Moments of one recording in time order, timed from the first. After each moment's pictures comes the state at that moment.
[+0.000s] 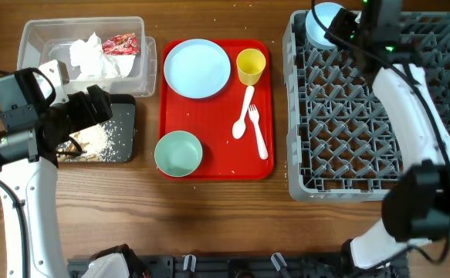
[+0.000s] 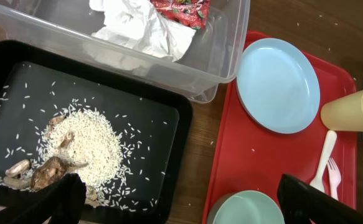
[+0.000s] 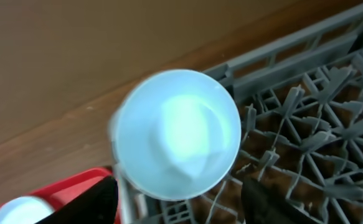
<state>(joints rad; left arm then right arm) 0.30 1.26 1.17 -0.83 0.25 -0.11 0.03 1.80 1.51 -0.42 0.08 0.43</state>
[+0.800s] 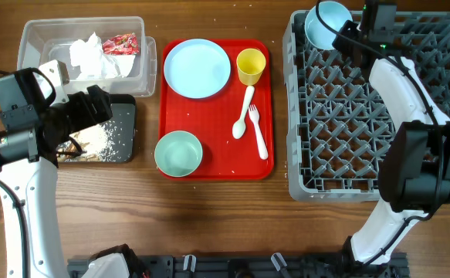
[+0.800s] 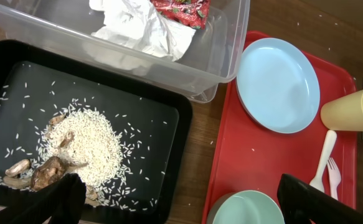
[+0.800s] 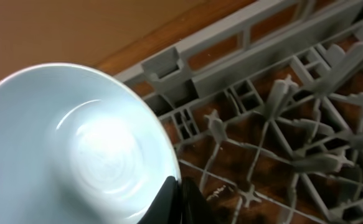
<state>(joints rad) 0.30 1.26 1.17 -0.83 0.25 -0.11 -0.04 1.99 1.51 -0.30 0.05 0.42</state>
